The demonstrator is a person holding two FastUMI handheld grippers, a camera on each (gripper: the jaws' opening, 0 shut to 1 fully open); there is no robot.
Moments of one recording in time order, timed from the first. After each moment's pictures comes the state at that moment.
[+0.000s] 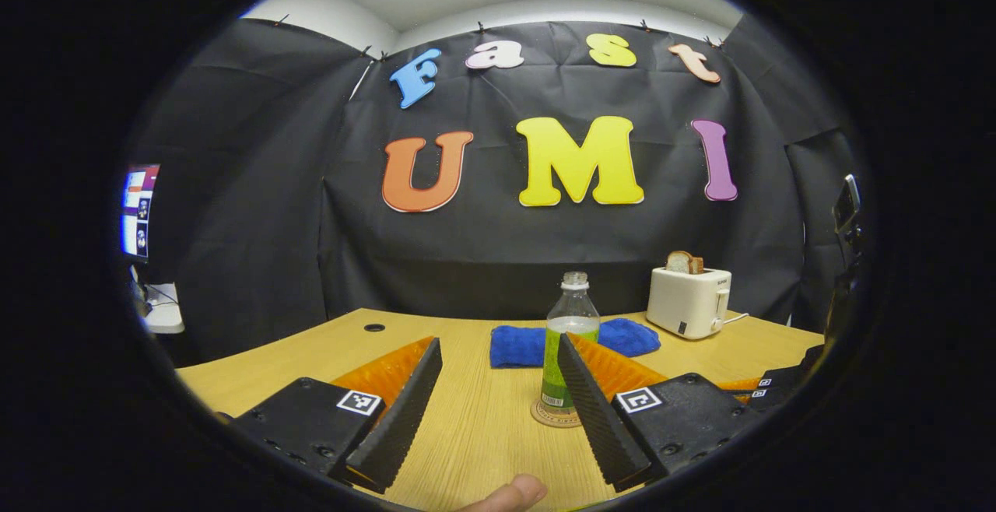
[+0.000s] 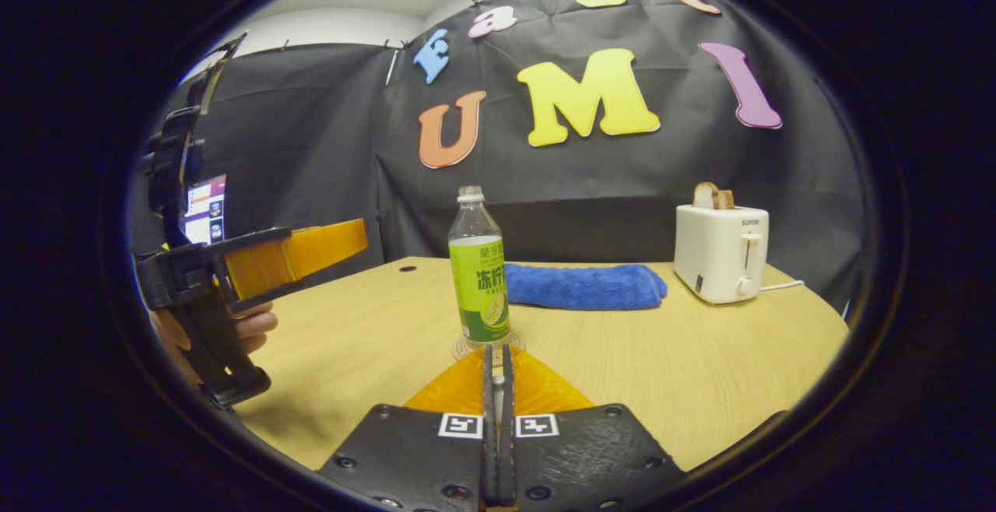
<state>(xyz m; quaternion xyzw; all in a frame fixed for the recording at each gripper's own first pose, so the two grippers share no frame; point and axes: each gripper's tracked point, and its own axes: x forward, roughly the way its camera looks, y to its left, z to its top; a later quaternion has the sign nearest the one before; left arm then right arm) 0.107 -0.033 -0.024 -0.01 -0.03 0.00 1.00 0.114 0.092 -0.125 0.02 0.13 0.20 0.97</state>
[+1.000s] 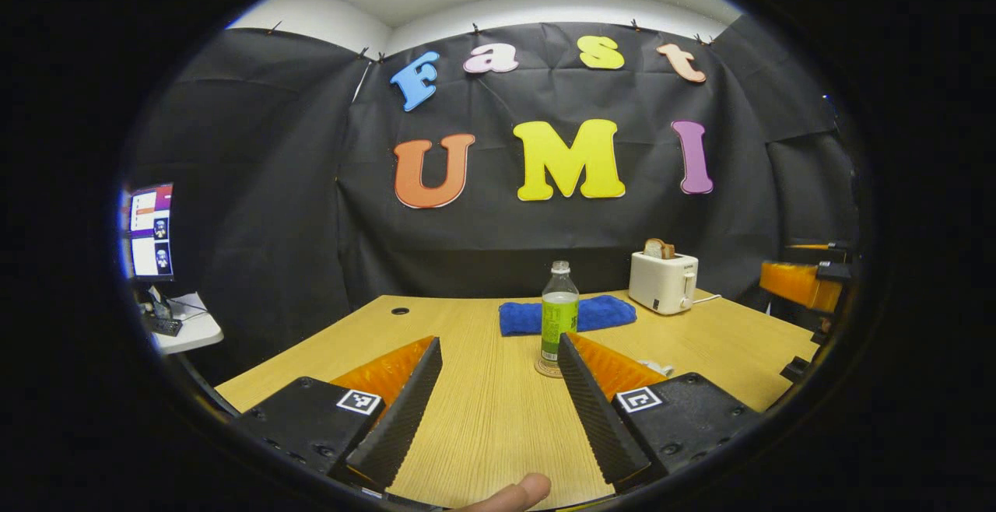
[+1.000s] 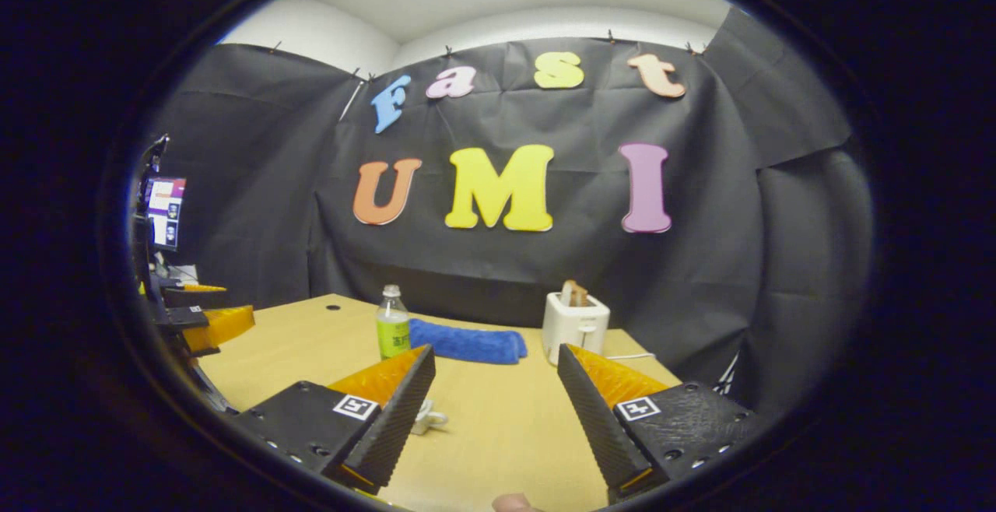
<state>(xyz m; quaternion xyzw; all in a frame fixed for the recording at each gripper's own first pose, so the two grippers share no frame) -0.025 -0.021 0.008 0.02 0.00 -0.02 1.00 -0.021 -0.056 0.041 -0.03 0.01 0.02 1.00</state>
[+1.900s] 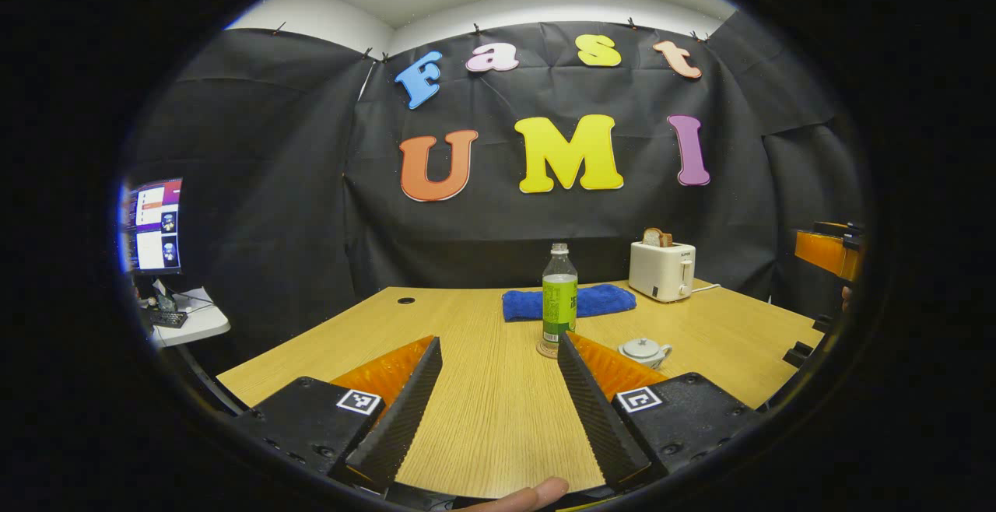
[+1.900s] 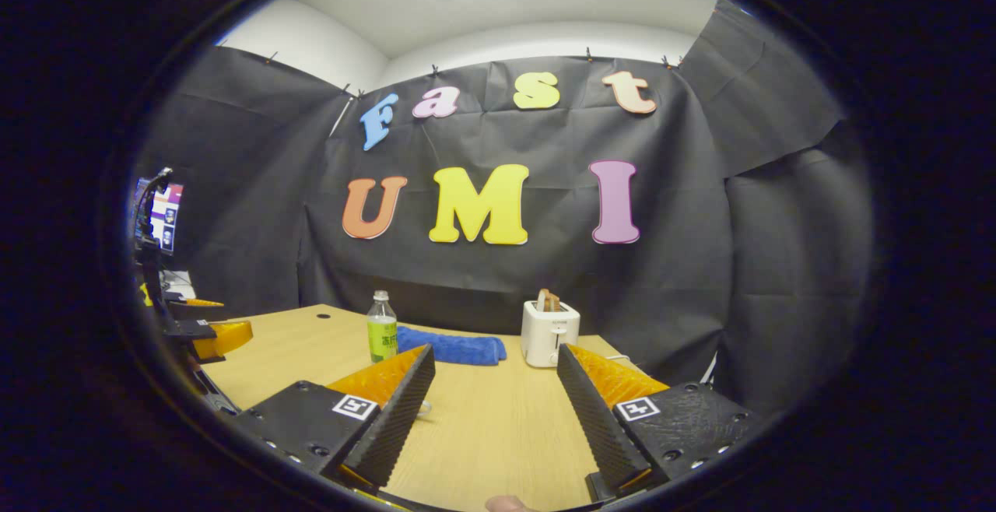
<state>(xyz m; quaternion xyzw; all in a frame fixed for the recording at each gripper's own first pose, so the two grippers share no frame) -0.043 -0.019 -0.021 0.01 0.02 -0.01 1.00 -0.061 -0.071 0.027 -0.01 -0.01 0.01 1.00</state>
